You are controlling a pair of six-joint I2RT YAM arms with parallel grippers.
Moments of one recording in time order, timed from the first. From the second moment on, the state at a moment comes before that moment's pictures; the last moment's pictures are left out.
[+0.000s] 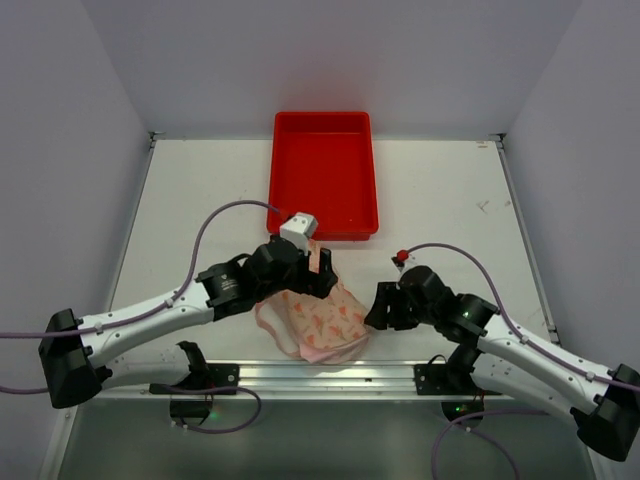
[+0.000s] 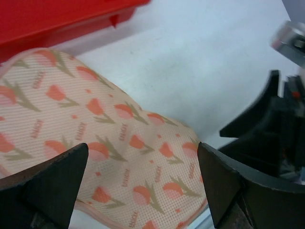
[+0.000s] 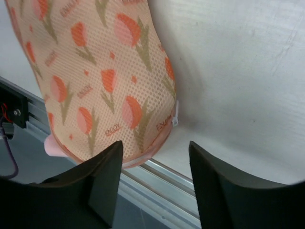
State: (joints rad) left arm -1.05 1.12 0.85 -0.32 -0.23 -0.57; right arm 0.84 0.76 0.47 -0.55 -0.06 0.78
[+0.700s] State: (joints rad) left arm -0.12 1.11 0.86 -0.42 0.14 -0.55; right arm 1.06 1.42 1.08 -0.47 0.09 0.47
